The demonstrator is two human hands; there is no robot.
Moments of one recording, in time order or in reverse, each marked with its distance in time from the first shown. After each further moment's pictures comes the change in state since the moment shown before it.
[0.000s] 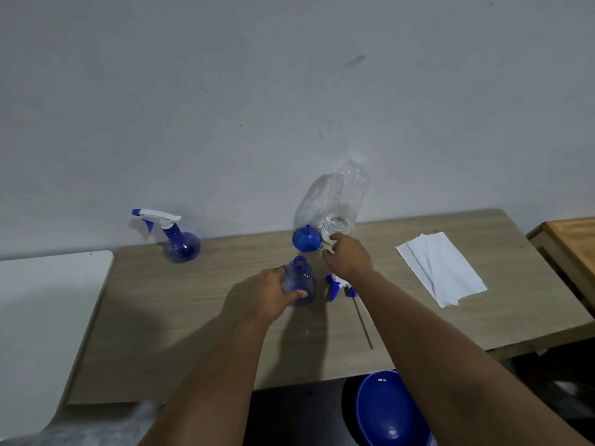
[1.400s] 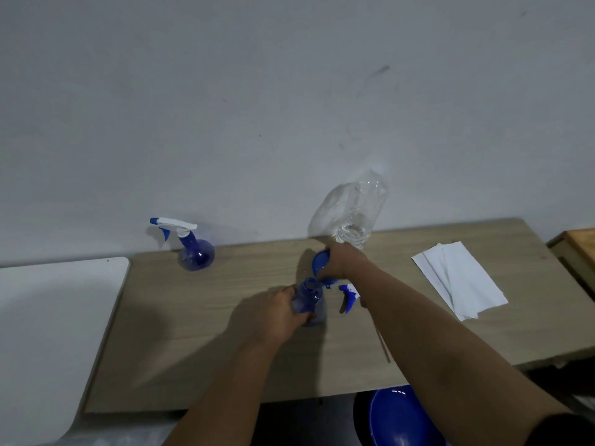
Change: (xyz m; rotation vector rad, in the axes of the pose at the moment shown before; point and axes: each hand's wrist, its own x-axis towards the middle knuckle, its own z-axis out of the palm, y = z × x) left_hand -0.018 -0.006 -0.011 -0.006 -0.015 0.012; right_hand 0.037 -0.034 0.015 -0.273 -0.288 -0.028
